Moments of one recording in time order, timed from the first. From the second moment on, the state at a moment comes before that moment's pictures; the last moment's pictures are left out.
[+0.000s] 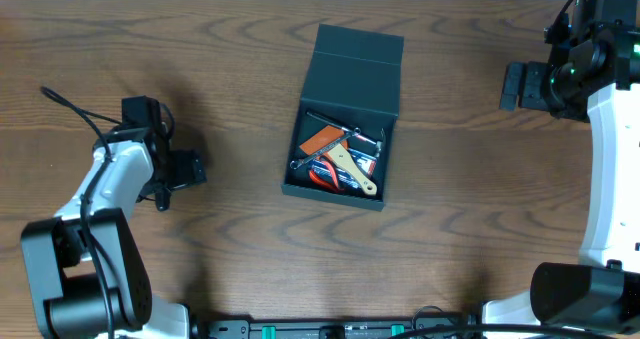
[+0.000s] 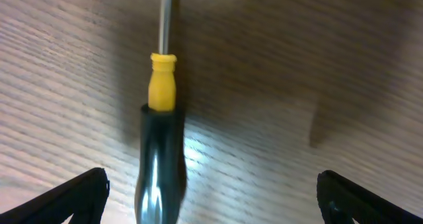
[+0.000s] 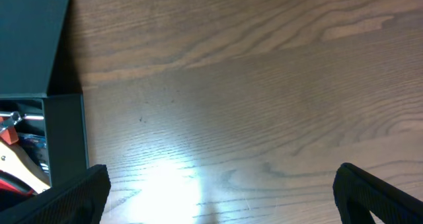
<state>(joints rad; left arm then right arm) 0.16 1.69 0.95 -0.70 -0.06 -0.17 -0.15 1.67 1.86 -1.40 0.07 0.06</state>
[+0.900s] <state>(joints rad) 0.19 1.77 0.98 -0.72 -0.03 -0.17 -0.15 1.67 1.86 -1.43 0.07 0.06</state>
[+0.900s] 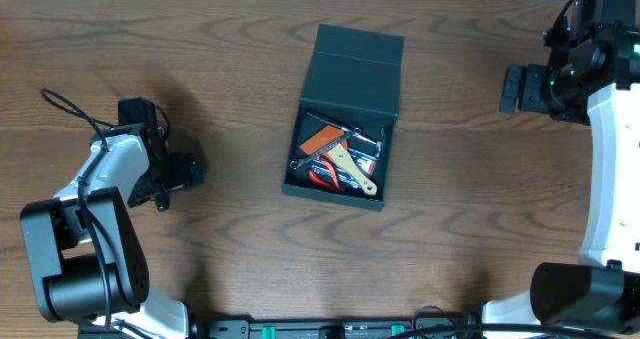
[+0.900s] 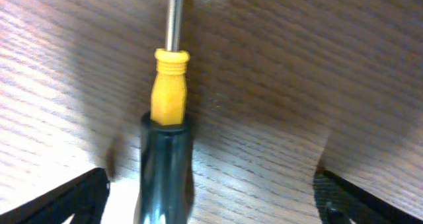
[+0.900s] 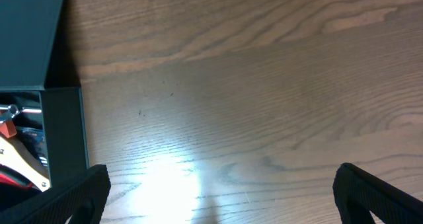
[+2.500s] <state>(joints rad) 0.18 1.77 0.98 -0.78 -0.01 -0.16 -0.15 1.67 1.86 -1.43 0.07 0.06</state>
